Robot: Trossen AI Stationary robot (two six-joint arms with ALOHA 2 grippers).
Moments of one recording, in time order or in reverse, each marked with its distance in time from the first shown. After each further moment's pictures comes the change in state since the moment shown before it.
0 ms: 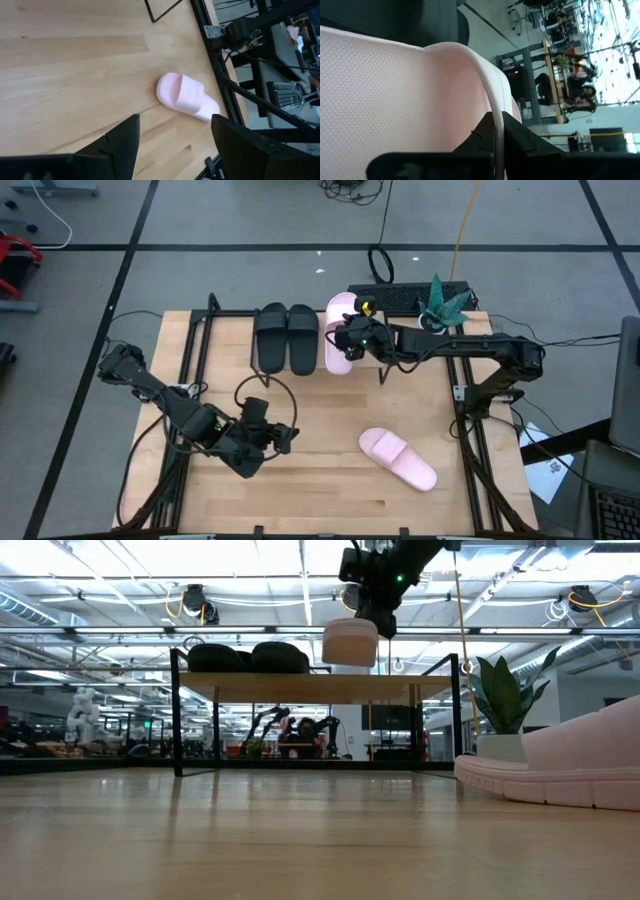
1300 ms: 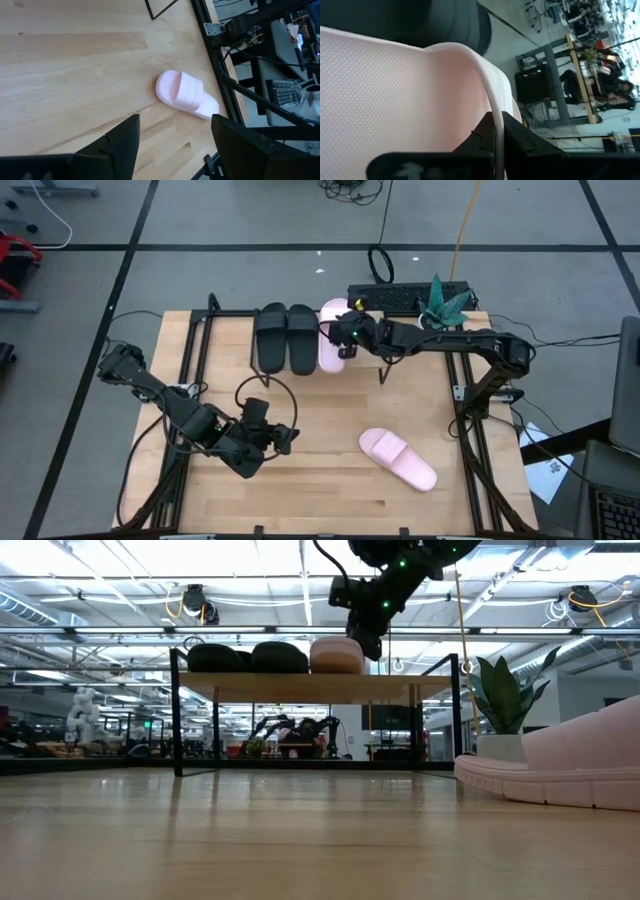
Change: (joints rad) left arm -0.001 0.002 0.000 0.006 0.012 0.001; right arm -0.082 0.094 0.000 0.057 -0.153 0.081
